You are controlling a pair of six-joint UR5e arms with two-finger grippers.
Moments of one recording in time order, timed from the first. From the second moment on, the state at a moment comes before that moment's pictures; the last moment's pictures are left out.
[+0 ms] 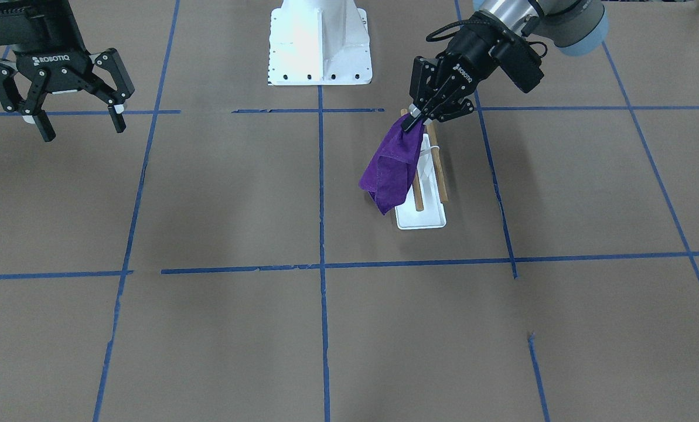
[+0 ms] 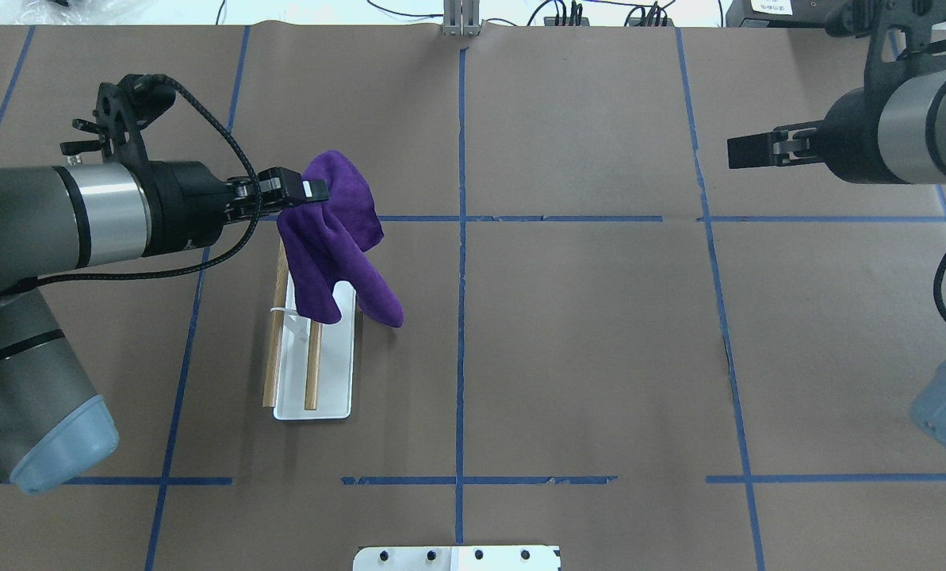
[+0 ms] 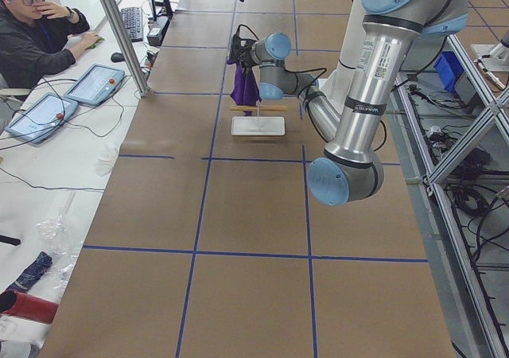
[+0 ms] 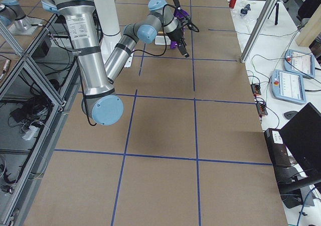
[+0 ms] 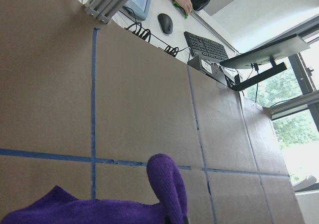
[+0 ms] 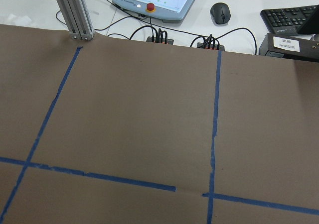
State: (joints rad) left arm -0.66 -1.84 -2.01 -2.43 -1.70 -1.41; right arm 0.88 -1.33 2.31 -1.64 1.74 0.82
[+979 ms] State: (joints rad) left arm -0.66 -1.54 -2.11 -2.43 -1.61 -1.22; right arm 1.22 -1.34 2.15 -1.94 2.10 0.24
